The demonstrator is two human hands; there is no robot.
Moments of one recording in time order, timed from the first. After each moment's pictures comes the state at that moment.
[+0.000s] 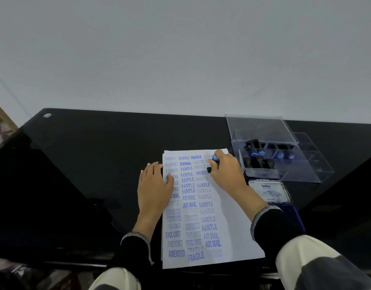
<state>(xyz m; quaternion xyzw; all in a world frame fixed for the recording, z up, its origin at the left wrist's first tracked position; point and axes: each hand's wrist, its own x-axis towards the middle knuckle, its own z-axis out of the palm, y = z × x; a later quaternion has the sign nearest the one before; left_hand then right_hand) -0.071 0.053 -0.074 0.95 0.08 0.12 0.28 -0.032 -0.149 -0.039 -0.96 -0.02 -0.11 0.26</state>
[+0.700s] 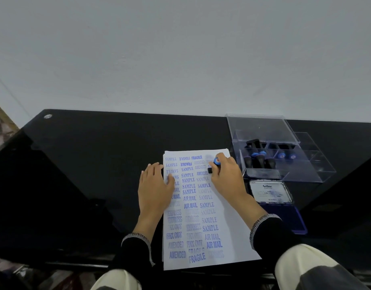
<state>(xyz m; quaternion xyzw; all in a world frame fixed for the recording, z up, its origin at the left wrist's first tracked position) -0.072 0.052 -0.071 0.95 0.08 0.12 0.28 -0.043 -0.147 -0.054 -0.94 -0.03 -0.17 0.30</state>
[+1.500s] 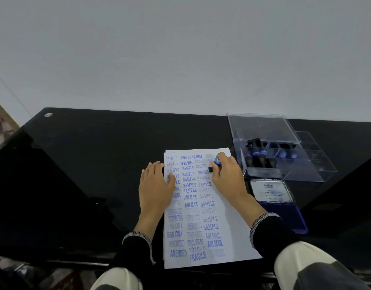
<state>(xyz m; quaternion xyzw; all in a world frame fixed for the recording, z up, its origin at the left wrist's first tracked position) -0.071 0.053 -0.075 0.95 0.08 0.12 0.28 -0.044 -0.148 -0.057 -0.93 -0.05 -0.19 0.30</state>
